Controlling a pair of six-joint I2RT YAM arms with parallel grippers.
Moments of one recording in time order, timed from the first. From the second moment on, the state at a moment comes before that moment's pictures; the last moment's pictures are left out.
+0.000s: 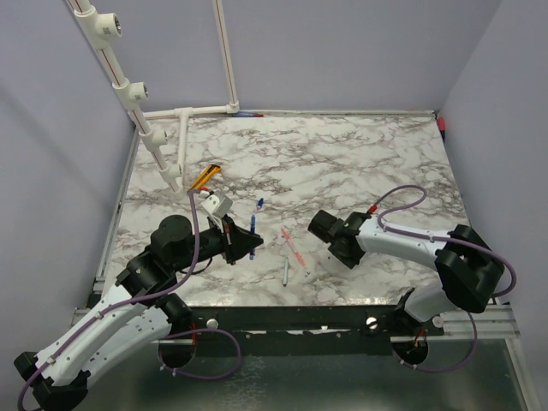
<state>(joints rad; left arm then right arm) -0.76 0.55 0.66 -0.29 0.30 -0.42 0.87 1.48 0.84 -0.91 0.51 1.65</state>
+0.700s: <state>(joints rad) -0.76 0.56 0.66 -0.29 0.30 -0.42 0.86 1.52 0.81 -0.84 0.52 1.65</state>
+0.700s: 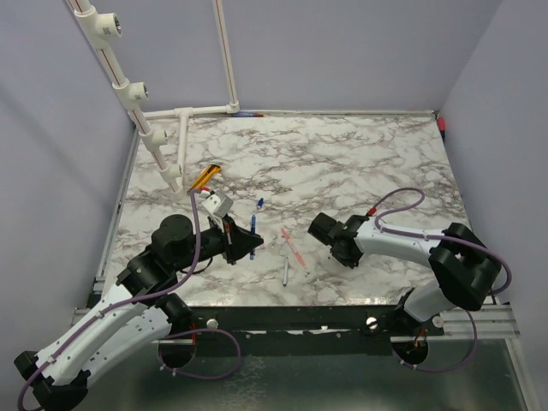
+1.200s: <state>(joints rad) -0.76 0.58 0.66 -0.29 0.30 -0.42 0.86 1.36 0.75 -0.78 0.52 1.45</state>
